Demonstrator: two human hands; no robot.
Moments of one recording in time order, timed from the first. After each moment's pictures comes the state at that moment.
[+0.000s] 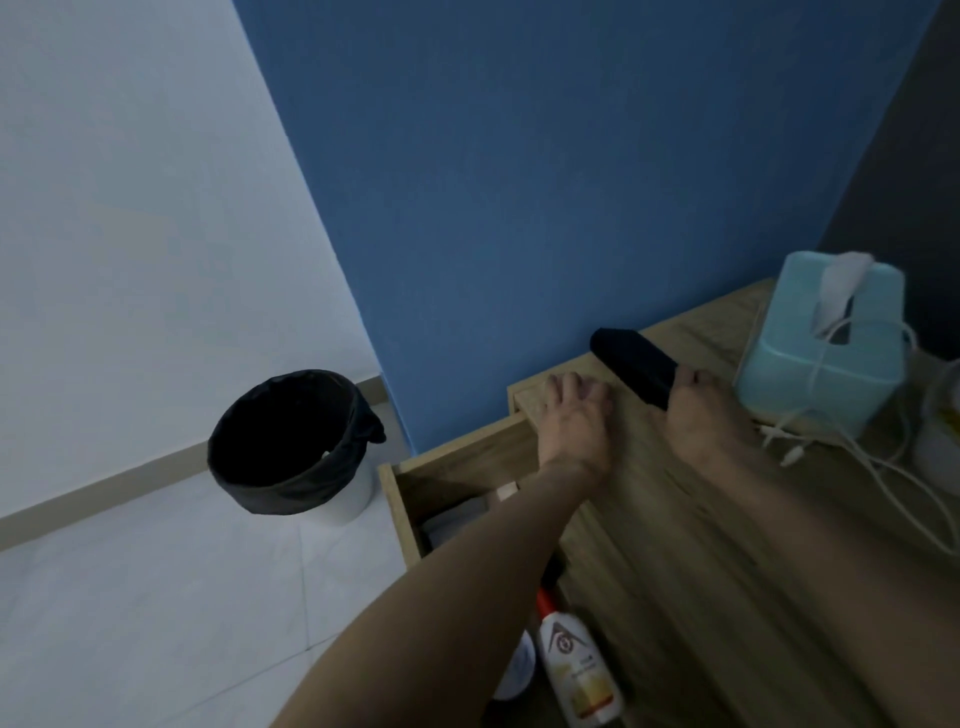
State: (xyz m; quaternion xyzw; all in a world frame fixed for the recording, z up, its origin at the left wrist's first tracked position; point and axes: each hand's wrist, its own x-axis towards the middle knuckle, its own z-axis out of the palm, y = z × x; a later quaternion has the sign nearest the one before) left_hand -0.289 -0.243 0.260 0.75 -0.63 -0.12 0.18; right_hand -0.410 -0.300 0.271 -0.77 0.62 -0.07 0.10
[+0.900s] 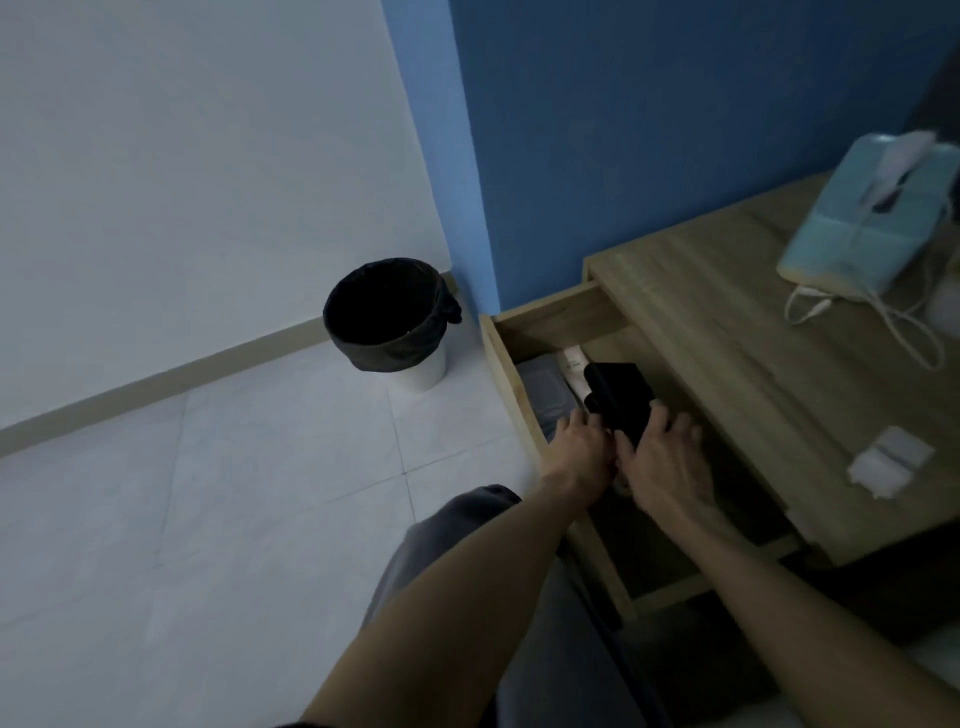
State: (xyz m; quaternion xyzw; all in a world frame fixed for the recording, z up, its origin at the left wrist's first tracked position) left_hand -0.295 -0.010 0.240 0.76 -0.59 -0.25 0.07; right_hand -0.393 -0.036 0.254 -0.76 0.62 -0.06 0.18
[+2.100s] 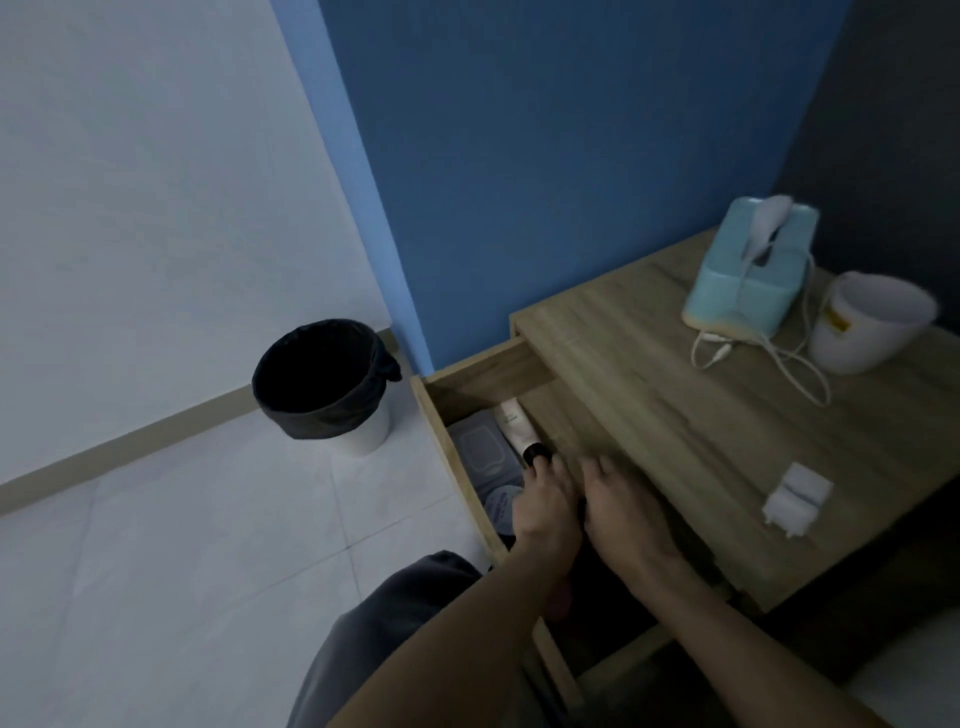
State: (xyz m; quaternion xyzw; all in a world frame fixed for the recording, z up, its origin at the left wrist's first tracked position) left_hand -0.330 -0.041 0.240 0.78 -0.58 -0.23 0.06; right_hand -0.415 -0.054 0.256 -0.83 0.54 -0.06 0.13
